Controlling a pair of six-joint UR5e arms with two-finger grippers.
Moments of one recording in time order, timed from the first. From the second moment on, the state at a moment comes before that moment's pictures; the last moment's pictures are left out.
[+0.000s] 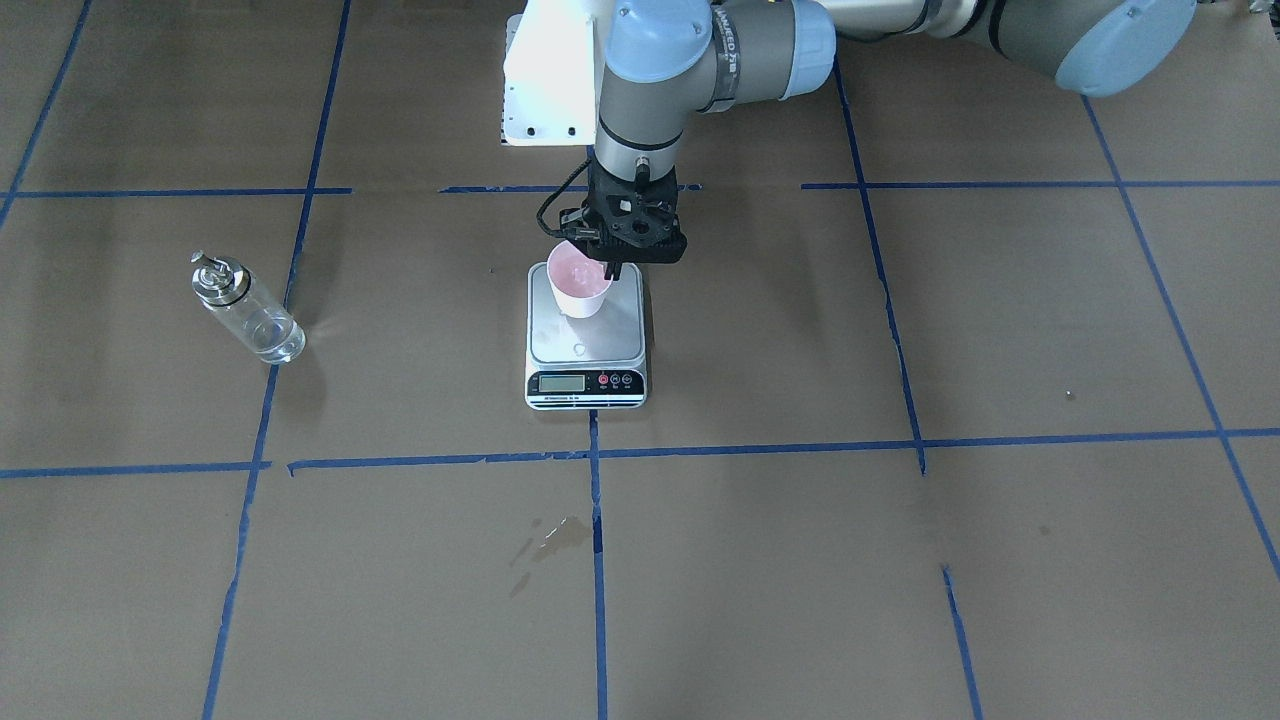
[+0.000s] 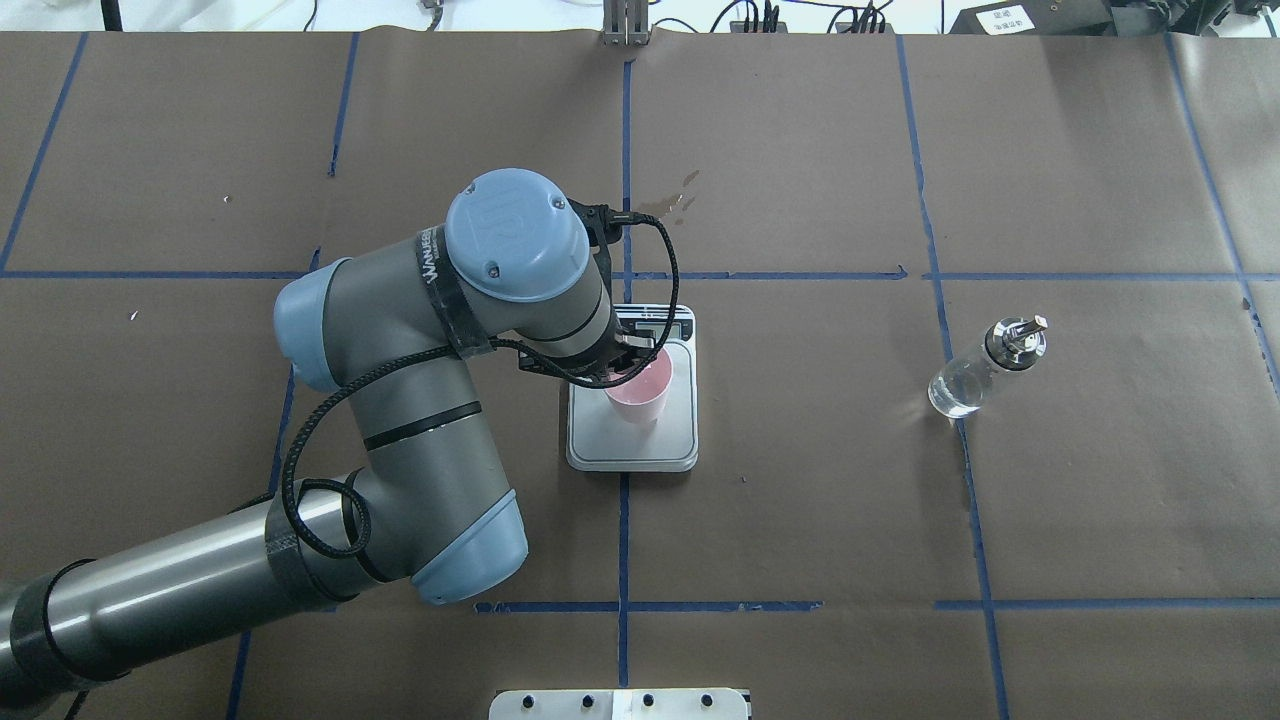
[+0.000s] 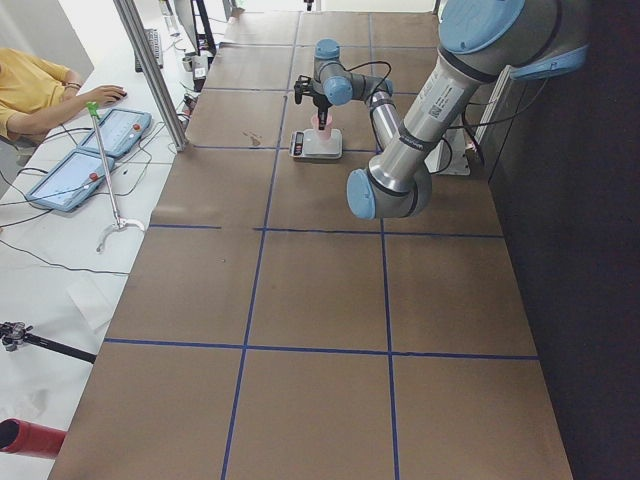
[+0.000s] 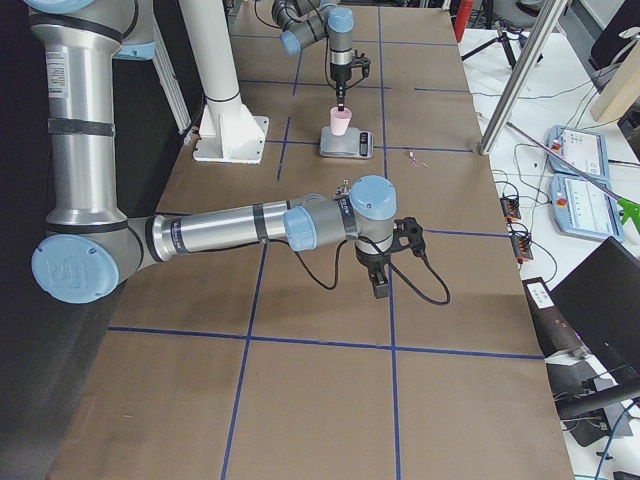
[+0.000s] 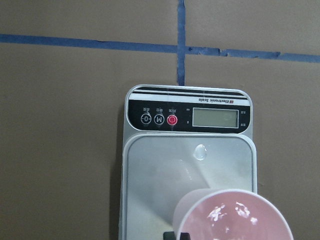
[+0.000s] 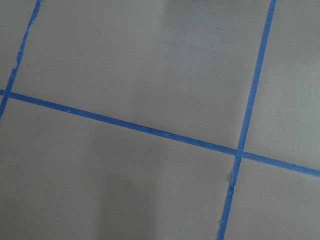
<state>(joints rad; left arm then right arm) -0.51 -2.38 -1.67 -1.55 -1.88 -1.28 1.47 -1.59 1.79 -1.47 2.35 0.04</state>
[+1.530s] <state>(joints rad) -0.51 -2.35 -1.69 -1.56 -1.87 -1.27 1.47 -1.59 1.79 -1.47 2.35 0.04</state>
